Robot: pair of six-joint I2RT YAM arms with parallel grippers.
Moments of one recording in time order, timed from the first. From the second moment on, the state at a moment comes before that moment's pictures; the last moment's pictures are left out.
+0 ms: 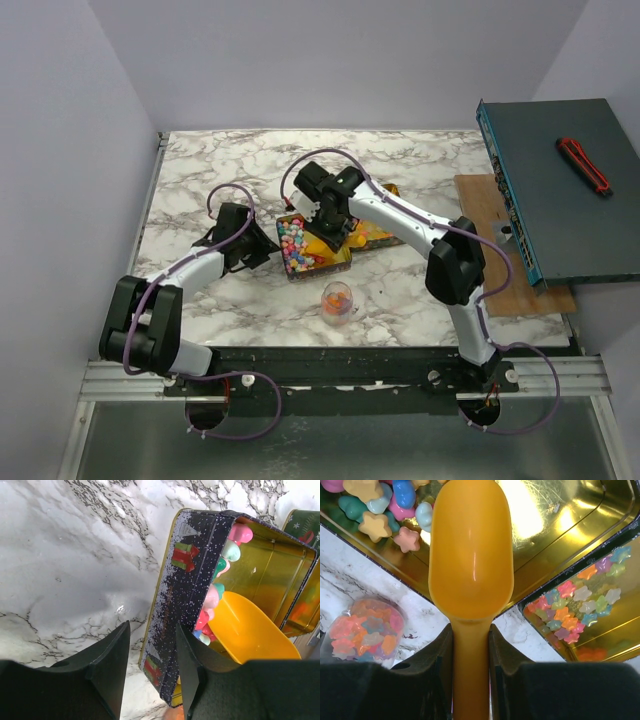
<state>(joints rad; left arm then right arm) -0.25 1.41 0.68 -0.13 0.14 -0.93 0.83 2.12 1.96 -1.17 0.01 -0.26</state>
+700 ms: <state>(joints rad) -0.25 1.47 0.74 -0.11 0.20 -0.89 0.85 2.13 1.84 -0.95 0.02 -0.38</state>
